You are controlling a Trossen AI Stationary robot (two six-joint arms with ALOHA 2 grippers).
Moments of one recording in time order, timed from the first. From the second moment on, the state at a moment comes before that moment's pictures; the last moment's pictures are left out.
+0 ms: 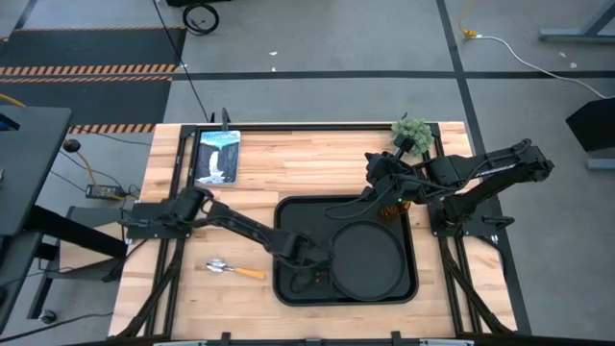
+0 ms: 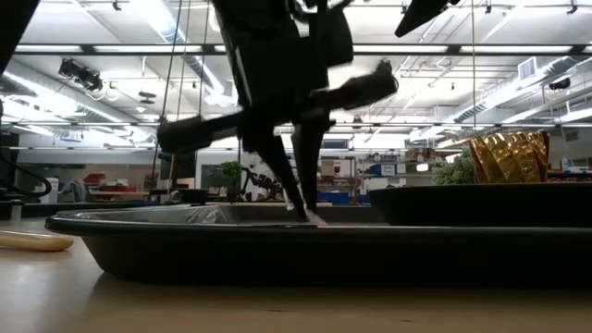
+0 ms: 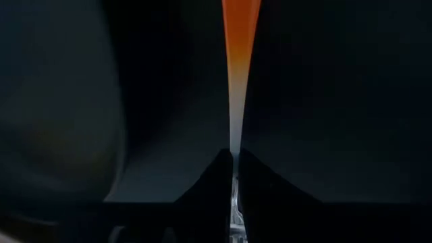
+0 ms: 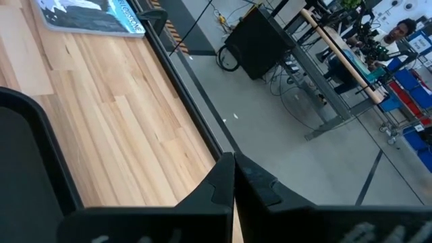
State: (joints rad) left arm -0.33 2.17 1.64 -0.74 -0.27 1.12; right arm 0.23 1.24 1.25 -0.92 1.00 0.19
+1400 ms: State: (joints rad) left arm -0.40 2.00 1.64 -1.24 -0.22 0.40; right arm 0.23 1.24 1.25 -0.91 0.99 0.20
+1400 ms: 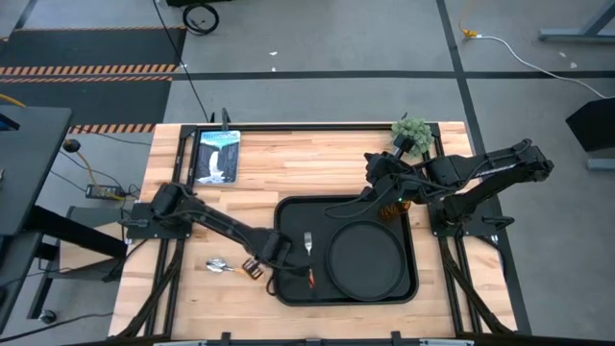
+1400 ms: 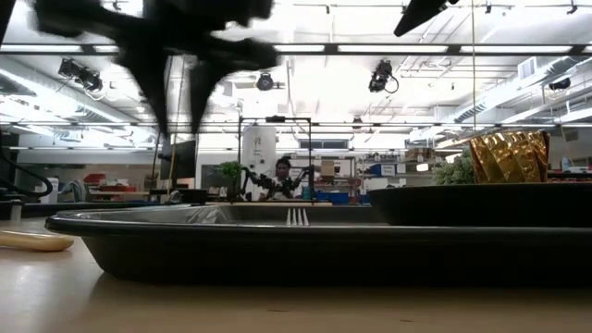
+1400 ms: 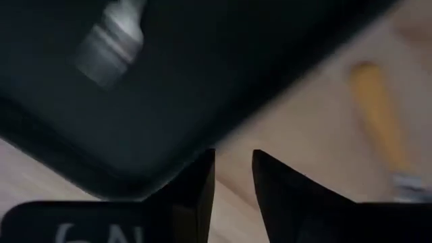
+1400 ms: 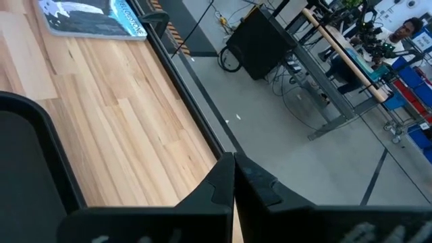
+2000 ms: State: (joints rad) left arm -0.53 1.99 1.31 -1.35 0.15 -0.08; right arm 0.23 1.24 1.25 -0.89 0.99 0.19
